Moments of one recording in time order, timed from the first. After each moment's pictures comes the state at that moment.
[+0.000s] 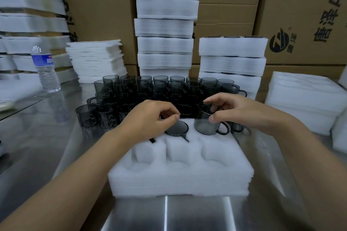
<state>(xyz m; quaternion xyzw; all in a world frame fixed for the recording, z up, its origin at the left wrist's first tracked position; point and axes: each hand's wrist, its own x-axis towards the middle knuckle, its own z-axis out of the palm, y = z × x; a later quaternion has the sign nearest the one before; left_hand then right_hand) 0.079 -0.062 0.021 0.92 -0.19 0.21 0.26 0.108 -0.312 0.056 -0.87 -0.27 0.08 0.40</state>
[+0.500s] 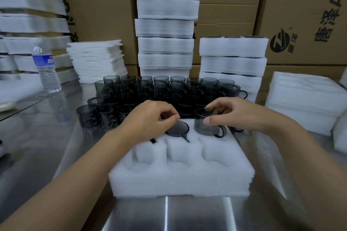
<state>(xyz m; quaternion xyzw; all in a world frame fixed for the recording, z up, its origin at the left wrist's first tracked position) 0.079 -0.062 0.022 0.92 -0.20 0.21 0.25 0.105 -0.307 0.056 -0.91 -0.25 0.06 0.34</state>
